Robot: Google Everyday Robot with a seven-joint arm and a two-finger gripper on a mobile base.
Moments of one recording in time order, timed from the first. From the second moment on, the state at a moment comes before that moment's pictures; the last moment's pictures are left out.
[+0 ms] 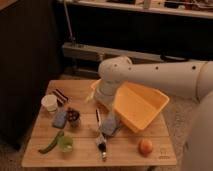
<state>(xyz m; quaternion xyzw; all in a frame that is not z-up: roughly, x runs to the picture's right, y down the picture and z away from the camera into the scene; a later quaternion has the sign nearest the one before) -0.027 0.105 0.700 -0.32 0.19 0.76 0.53</state>
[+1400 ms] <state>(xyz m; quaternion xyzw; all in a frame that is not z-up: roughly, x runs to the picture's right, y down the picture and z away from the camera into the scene) 0.014 0.168 0.770 -0.28 0.20 0.80 0.48</state>
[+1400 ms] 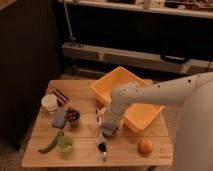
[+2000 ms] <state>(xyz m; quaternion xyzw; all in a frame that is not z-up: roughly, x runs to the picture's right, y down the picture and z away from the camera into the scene) 0.002 0.183 0.793 -0.28 0.19 0.79 0.51</state>
